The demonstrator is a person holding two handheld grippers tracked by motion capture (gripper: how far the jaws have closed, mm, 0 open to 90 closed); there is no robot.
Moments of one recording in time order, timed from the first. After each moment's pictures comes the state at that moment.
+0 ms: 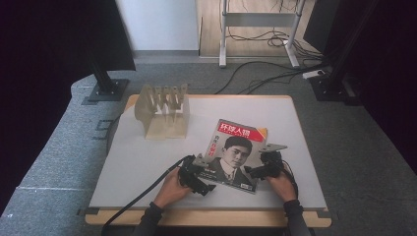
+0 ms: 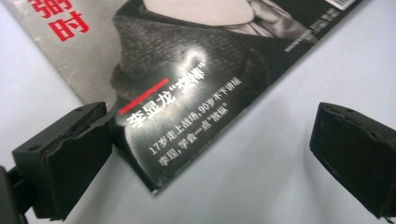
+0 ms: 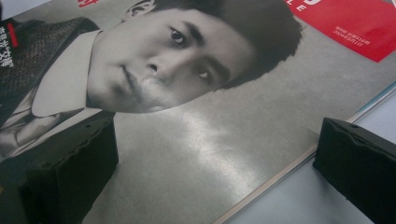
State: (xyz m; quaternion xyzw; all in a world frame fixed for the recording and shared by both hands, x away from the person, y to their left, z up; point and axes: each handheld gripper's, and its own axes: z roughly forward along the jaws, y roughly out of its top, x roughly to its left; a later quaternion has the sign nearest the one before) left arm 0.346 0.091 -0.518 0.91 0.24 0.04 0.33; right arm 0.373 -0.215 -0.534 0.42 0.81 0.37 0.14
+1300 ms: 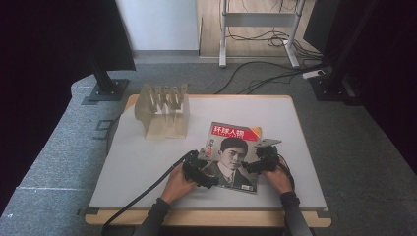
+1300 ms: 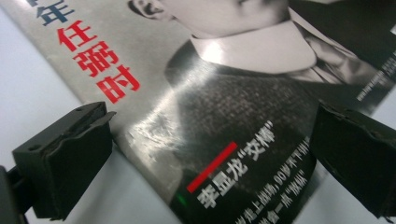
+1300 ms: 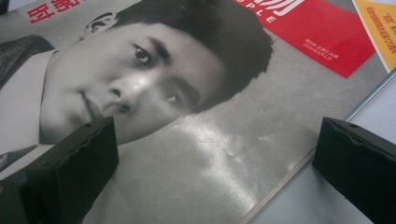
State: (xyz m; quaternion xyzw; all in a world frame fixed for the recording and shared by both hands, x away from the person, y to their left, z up) left arm 0.358 0.080 -0.522 0.90 0.27 0.07 0.32; right arm 0.393 -0.204 -0.534 0.41 0.82 0.37 0.15
